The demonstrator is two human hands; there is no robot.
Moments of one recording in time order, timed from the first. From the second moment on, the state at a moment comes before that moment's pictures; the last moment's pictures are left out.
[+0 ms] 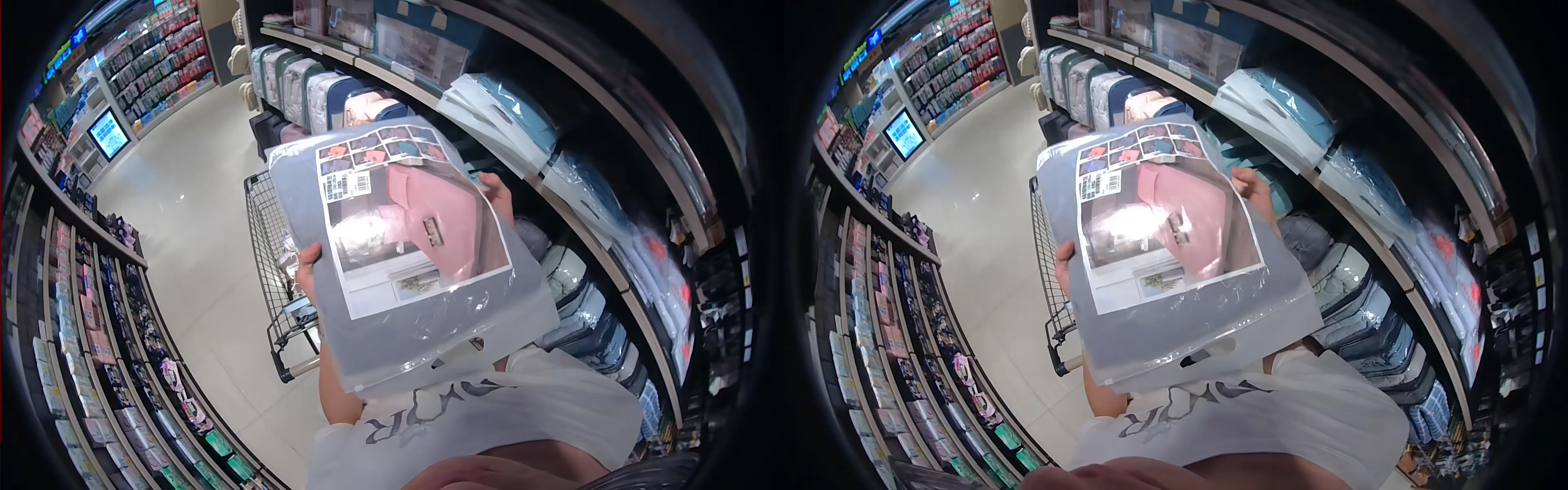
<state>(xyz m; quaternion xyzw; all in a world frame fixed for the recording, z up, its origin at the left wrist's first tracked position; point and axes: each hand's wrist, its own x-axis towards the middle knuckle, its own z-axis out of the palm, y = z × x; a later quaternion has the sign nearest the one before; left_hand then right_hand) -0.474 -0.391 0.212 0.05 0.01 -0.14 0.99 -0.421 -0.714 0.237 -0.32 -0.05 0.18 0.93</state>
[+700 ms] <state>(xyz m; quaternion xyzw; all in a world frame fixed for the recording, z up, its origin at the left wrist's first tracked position) -0.545 -0.504 0.212 0.46 -0.17 -0.09 0.87 -0.499 -0.757 0.204 -0.28 -0.03 0.07 0.96</state>
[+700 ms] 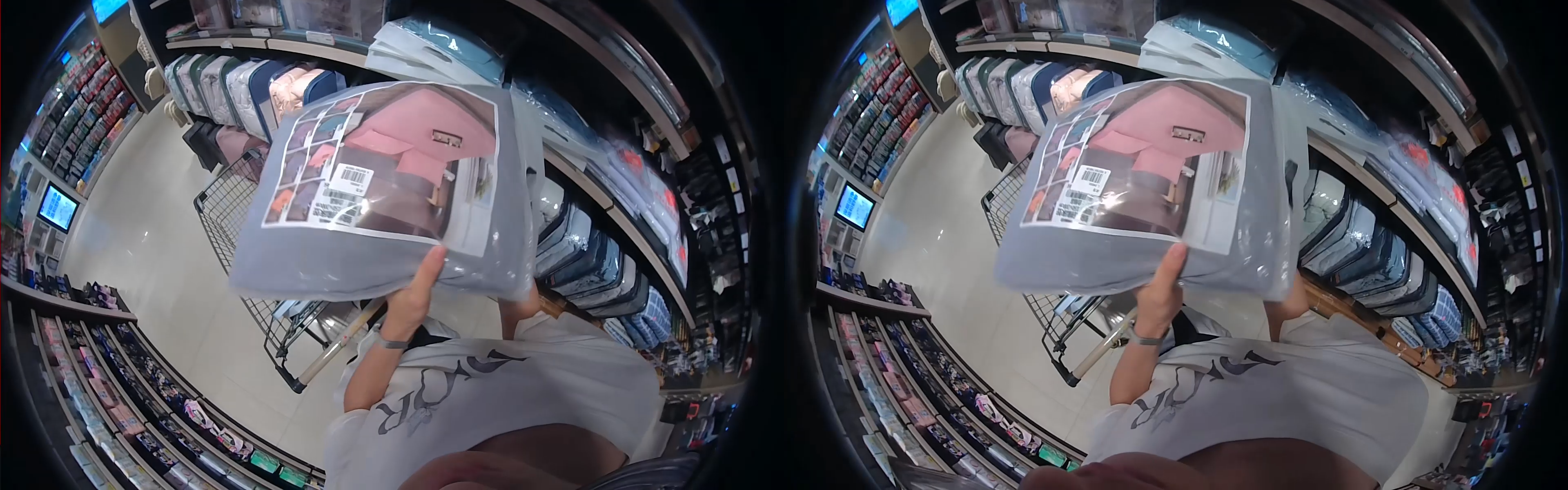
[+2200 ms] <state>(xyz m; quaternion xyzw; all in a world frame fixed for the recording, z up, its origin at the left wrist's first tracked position) -0.403 -0.421 0.200 0.22 -0.09 -0.33 0.92 -0.515 -0.772 0.086 -0.34 -0.08 0.09 0.93</state>
